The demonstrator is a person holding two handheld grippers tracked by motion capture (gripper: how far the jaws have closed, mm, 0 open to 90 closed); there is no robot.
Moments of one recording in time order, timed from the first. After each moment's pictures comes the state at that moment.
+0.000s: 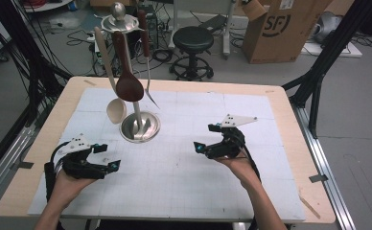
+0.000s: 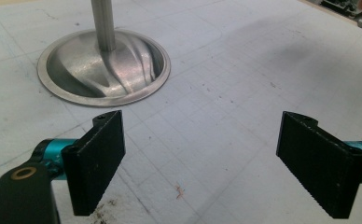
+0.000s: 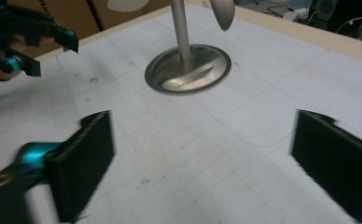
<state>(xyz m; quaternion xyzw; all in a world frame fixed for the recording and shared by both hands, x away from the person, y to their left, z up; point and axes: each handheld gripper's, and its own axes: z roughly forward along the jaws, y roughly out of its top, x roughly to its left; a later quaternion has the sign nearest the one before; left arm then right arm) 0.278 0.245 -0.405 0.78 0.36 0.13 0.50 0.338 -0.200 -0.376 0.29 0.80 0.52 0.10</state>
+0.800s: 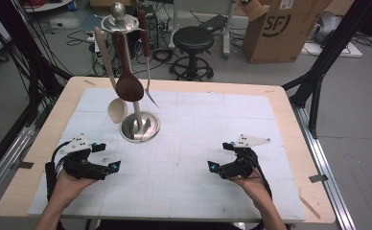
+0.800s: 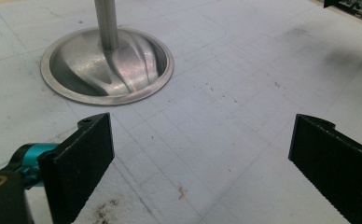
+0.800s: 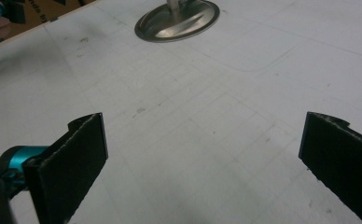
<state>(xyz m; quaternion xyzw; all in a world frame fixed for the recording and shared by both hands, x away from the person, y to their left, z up) 0.279 0.243 -0.405 0.78 0.36 0.13 0.50 0.301 -0.241 -0.414 0.33 0.80 0.50 0.09</state>
